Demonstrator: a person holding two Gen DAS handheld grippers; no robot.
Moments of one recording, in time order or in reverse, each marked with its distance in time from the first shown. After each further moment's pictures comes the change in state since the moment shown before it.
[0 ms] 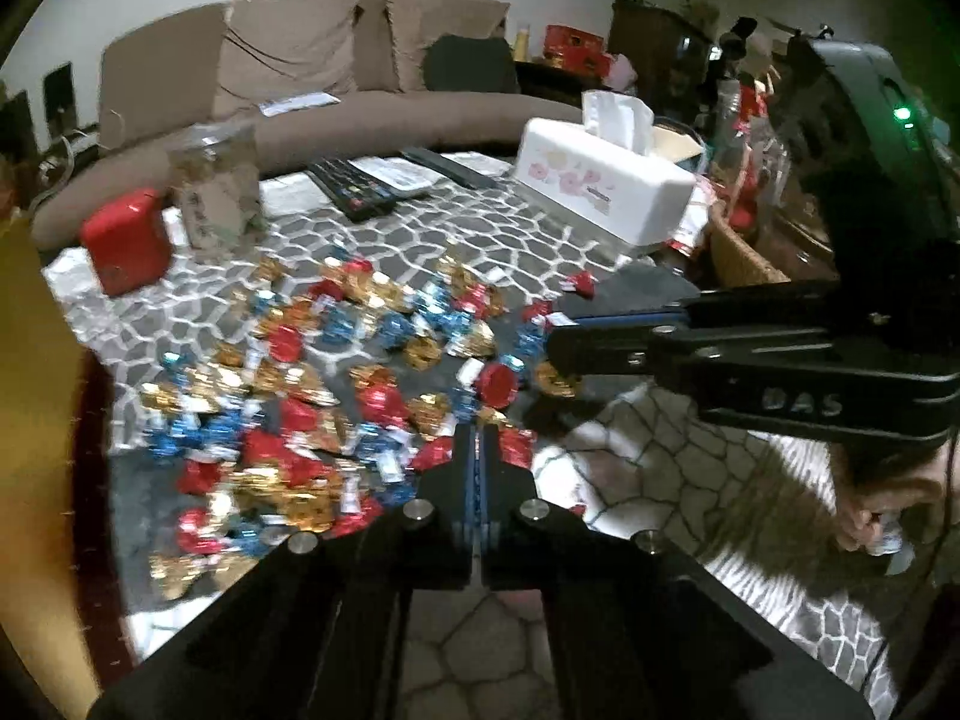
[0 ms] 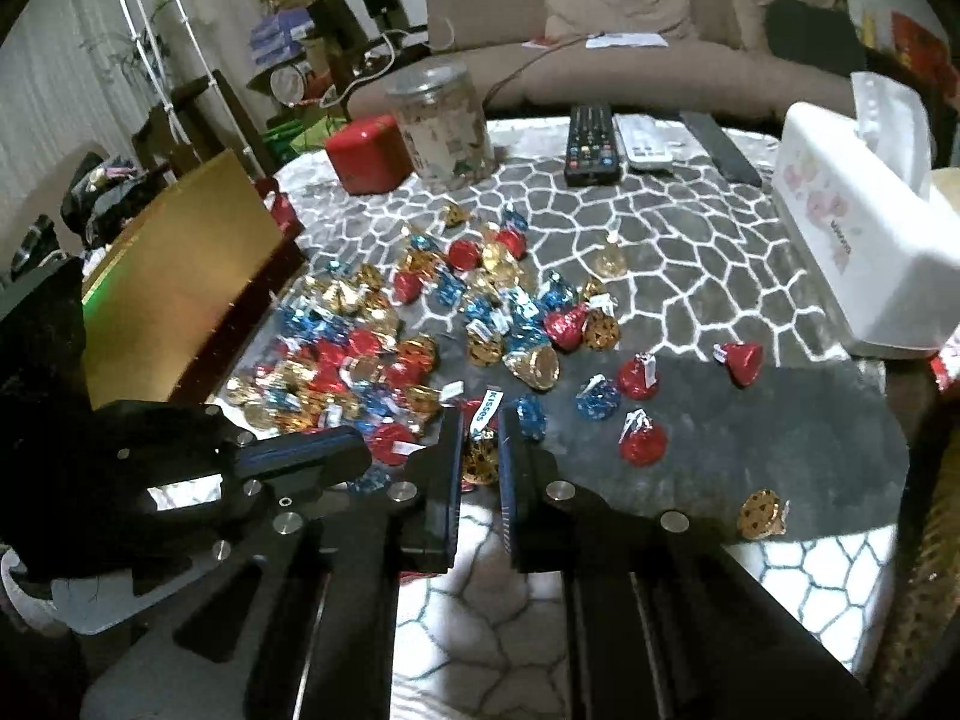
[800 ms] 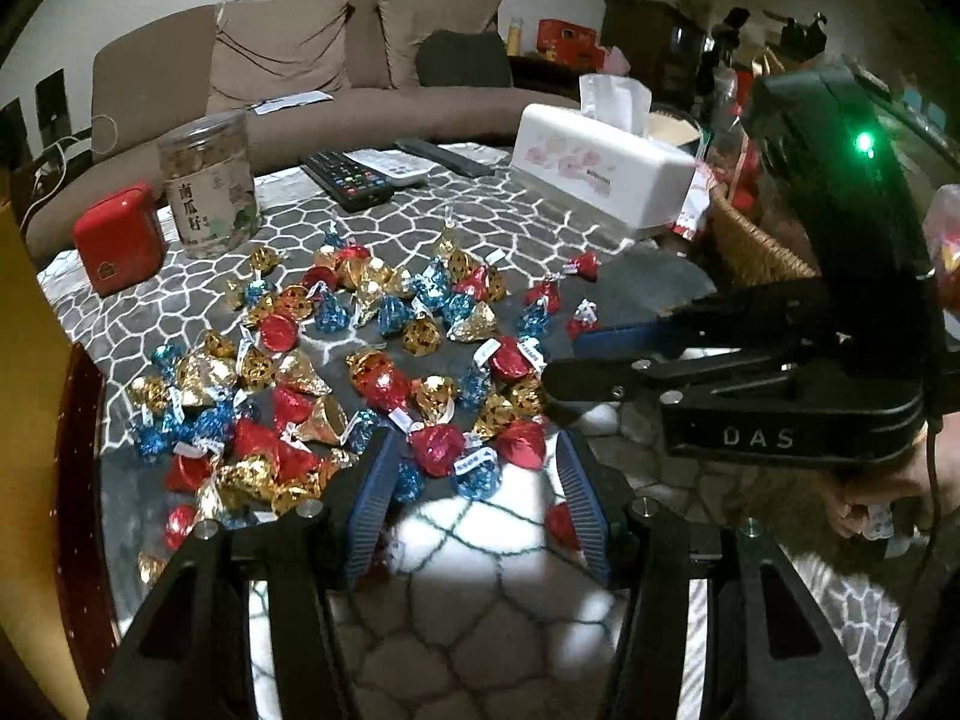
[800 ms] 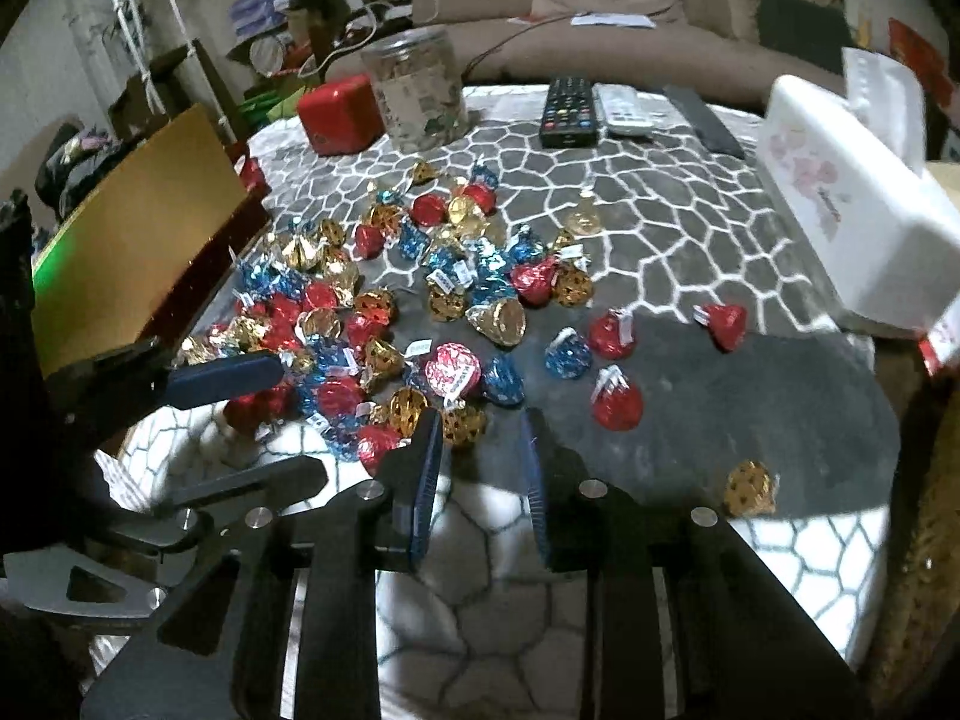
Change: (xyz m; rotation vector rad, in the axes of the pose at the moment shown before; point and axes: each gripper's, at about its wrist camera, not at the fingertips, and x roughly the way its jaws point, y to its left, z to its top) left arm 0.017 0.000 -0.010 0.040 0.007 -0.012; right arm 0.025 -0.007 -0.013 -0.043 0.076 -0.089
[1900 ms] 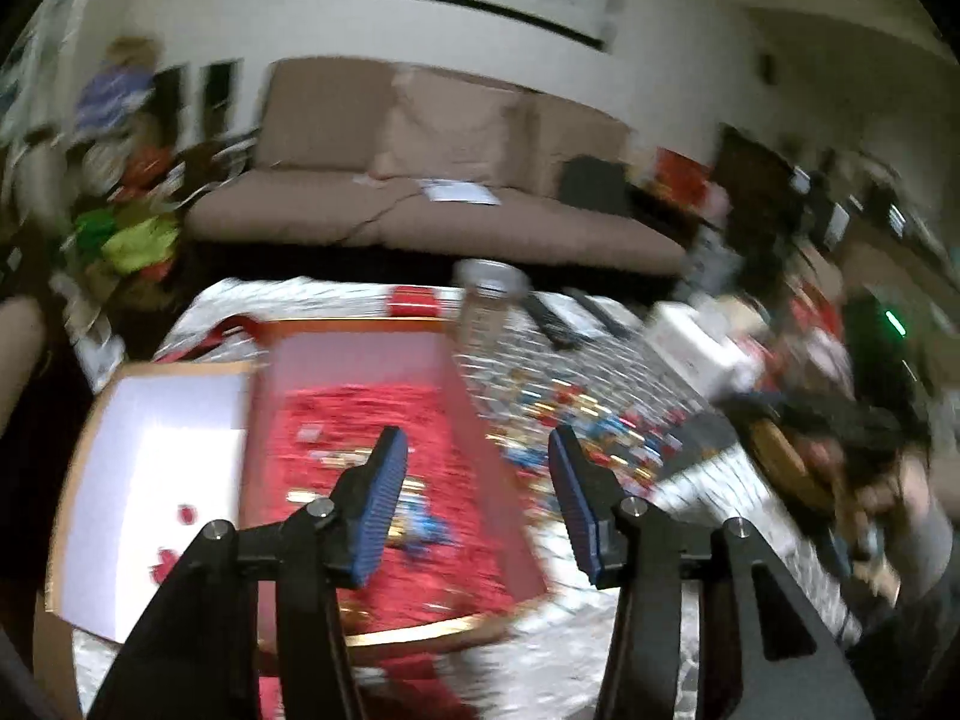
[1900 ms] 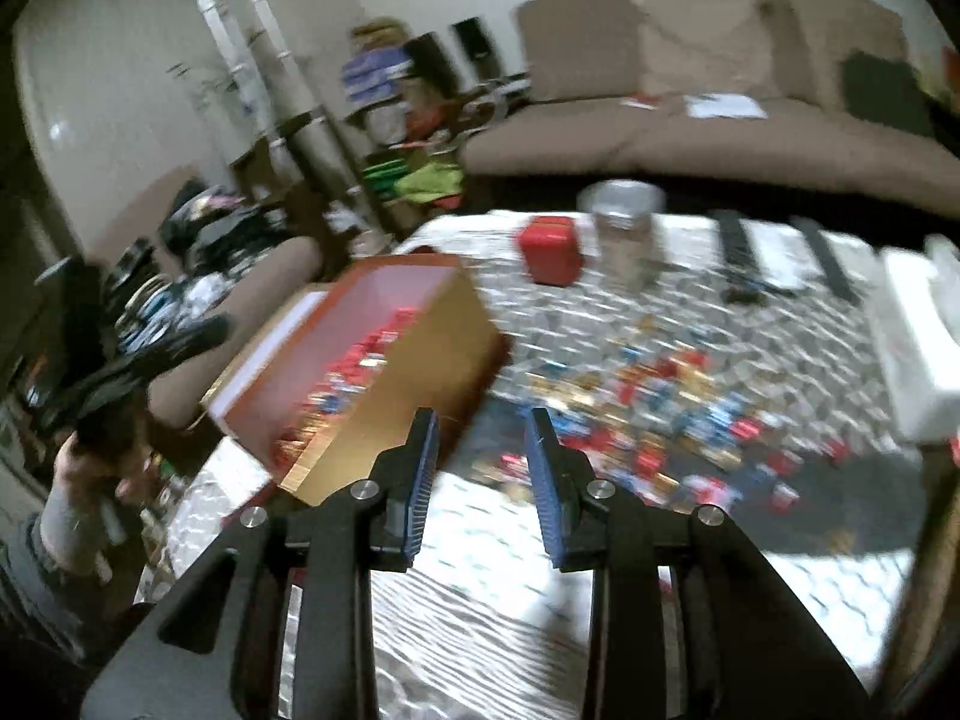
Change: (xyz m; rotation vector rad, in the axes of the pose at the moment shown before) left arm -0.246 0.112 -0.002 -0.215 -0.205 0.115; right arm -0.126 0.094 0.051 0.040 -0.155 0.244
